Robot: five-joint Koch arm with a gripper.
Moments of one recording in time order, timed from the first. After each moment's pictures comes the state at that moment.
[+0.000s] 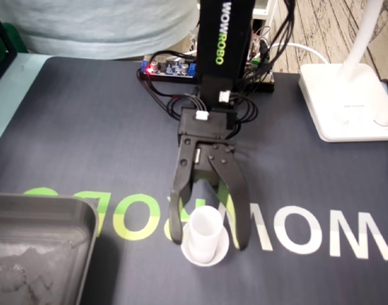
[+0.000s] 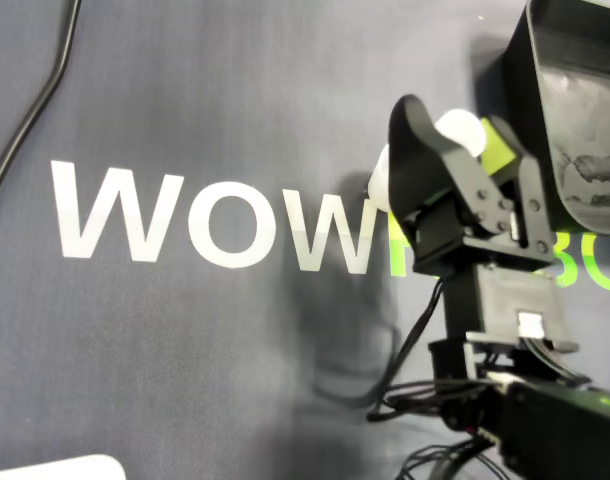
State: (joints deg) arm 3.3 83.1 156.5 -66.6 -87.8
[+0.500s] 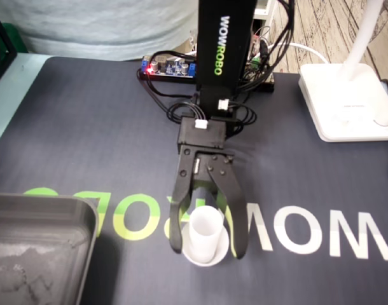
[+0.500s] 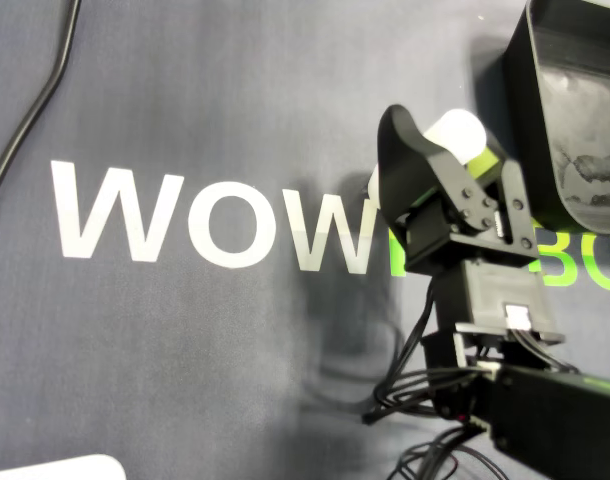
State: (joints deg) arm 3.3 79.5 155.6 -66.6 -88.2
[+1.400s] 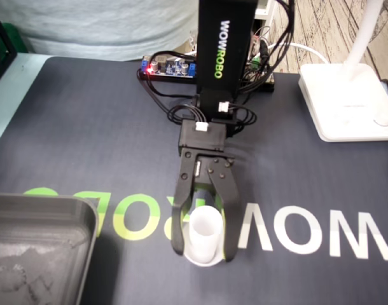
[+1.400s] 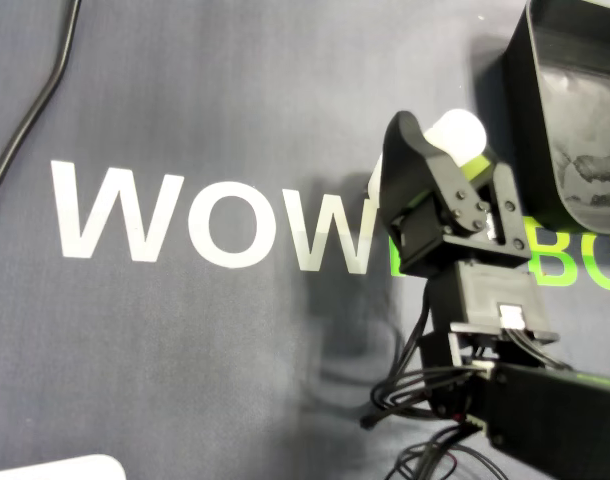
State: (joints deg) arm 2.7 78.4 155.6 -66.8 -88.2
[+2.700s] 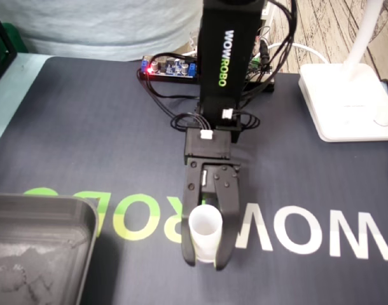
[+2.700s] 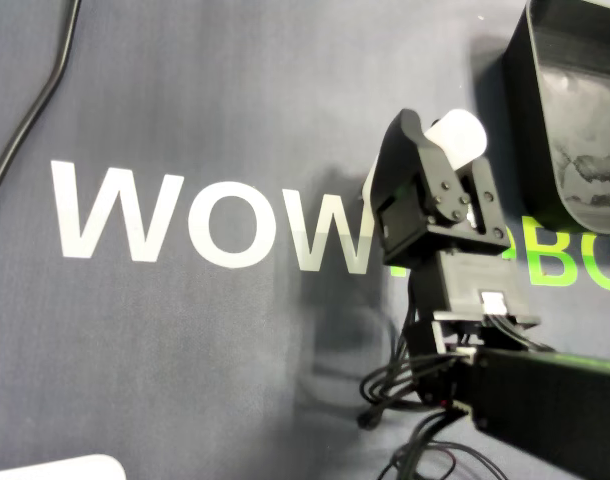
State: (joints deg) arm 0.0 75.2 152.8 -66.8 -84.6
